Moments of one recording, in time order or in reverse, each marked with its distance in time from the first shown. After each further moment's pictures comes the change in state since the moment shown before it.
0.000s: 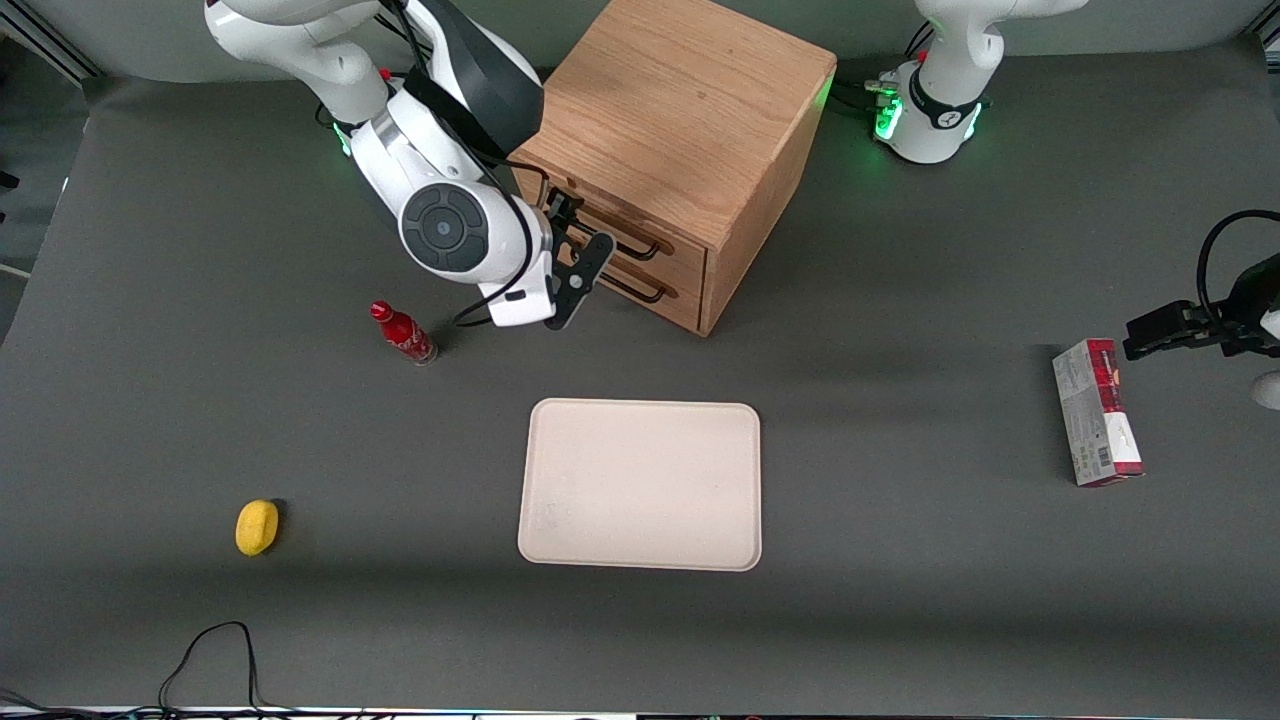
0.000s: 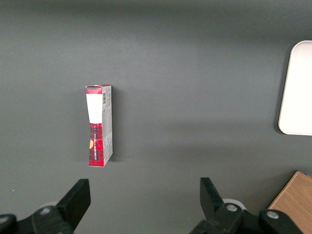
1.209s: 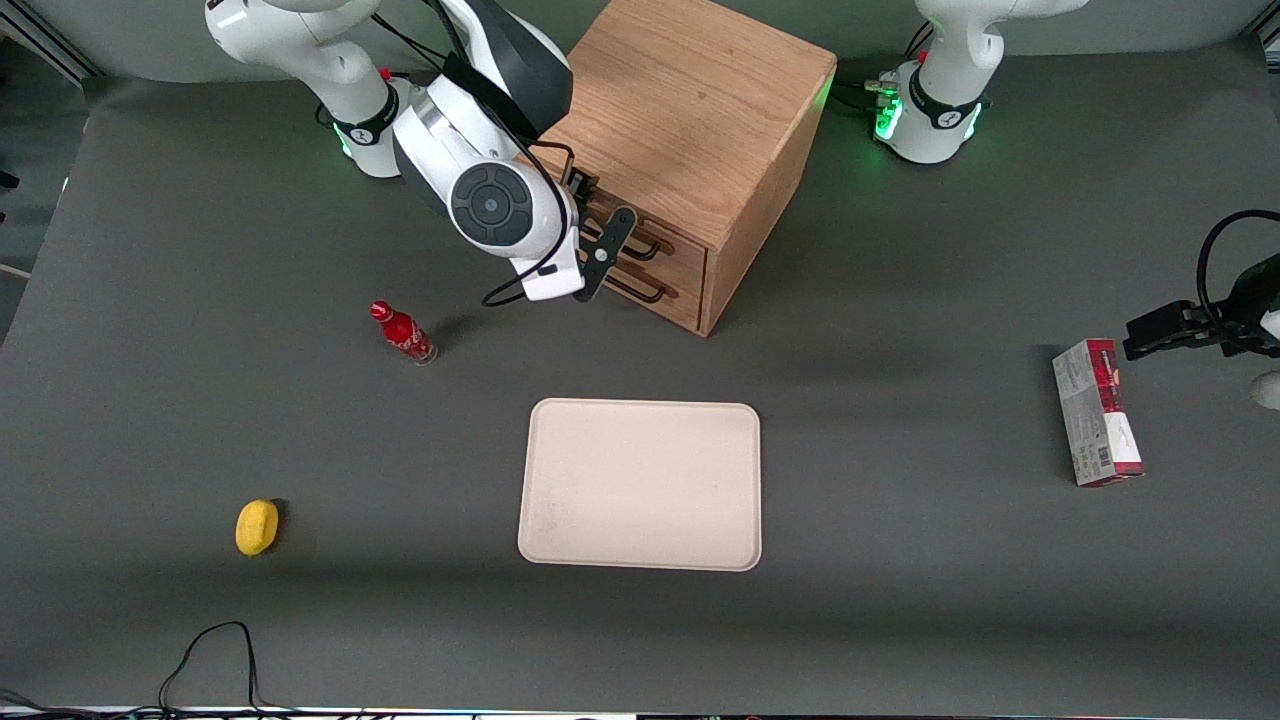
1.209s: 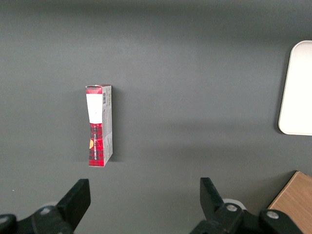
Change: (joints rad) arm 0.058 -0.028 -0.002 -0.098 0.013 0.060 -0.017
